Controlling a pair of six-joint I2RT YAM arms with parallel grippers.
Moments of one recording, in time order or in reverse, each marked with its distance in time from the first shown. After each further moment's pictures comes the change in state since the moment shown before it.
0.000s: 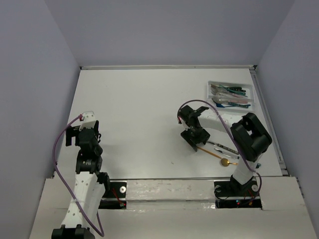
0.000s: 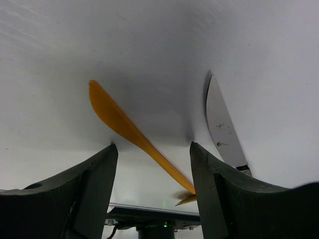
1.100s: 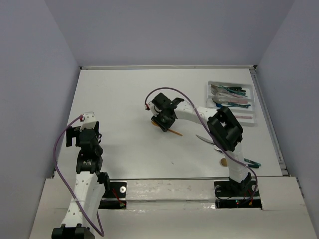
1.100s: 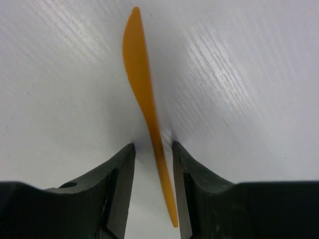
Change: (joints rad) left arm 0.000 0.002 -0.013 0.001 -0.004 0.000; right arm 0.131 0.343 0.516 0.196 -0.130 -0.175
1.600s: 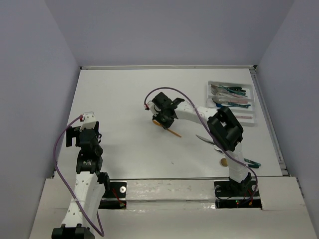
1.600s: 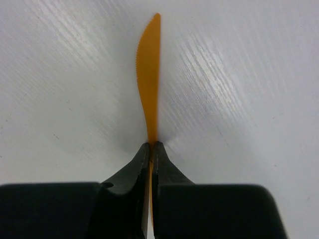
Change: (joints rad) left arm 0.000 -0.002 0.000 0.000 -0.003 0.000; right arm 0.000 -0.008 -0.029 0.068 -0.005 -0.050
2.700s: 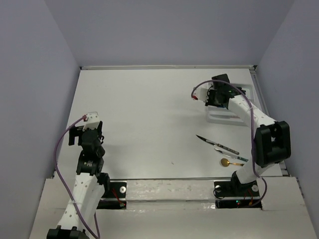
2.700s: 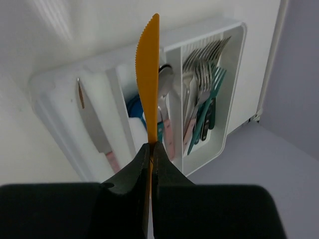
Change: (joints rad) left arm -0.081 -0.022 0.000 0.001 -0.028 0.001; right arm -0.484 -0.485 -0.298 0.059 0.130 -0.959
